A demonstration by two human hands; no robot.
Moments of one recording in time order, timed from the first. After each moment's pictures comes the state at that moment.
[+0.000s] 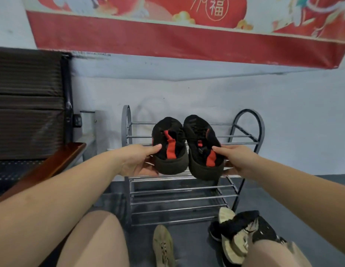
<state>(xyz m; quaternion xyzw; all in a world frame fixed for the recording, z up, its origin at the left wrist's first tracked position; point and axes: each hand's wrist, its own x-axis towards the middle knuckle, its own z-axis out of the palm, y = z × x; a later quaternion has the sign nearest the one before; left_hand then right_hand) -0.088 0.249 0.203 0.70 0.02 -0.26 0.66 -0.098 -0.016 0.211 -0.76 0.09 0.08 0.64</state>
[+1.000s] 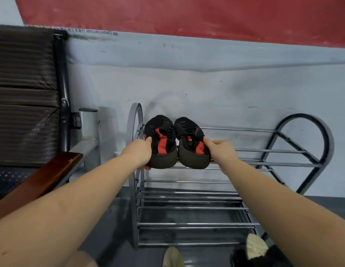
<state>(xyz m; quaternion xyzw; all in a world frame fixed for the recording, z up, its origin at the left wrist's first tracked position) 0.071 0.280 0.174 0.90 0.19 -0.01 0.39 0.109 0.075 0.161 -0.81 0.09 -0.02 0.57</state>
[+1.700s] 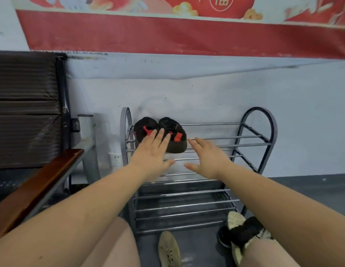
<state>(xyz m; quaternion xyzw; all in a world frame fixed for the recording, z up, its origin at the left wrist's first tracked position) -0.038 0.226 0.175 0.98 -0.15 0.11 -0.04 -0.023 0.030 0.170 -0.98 -0.17 -0.06 0.02</state>
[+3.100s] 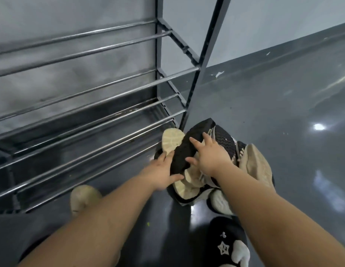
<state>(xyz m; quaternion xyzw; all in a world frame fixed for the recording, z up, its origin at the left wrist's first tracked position) 0.045 -0.046 -0.178 0.87 -0.26 -0.39 0.13 0.004 -0.212 -0.154 -0.96 0.13 0.24 0.06</state>
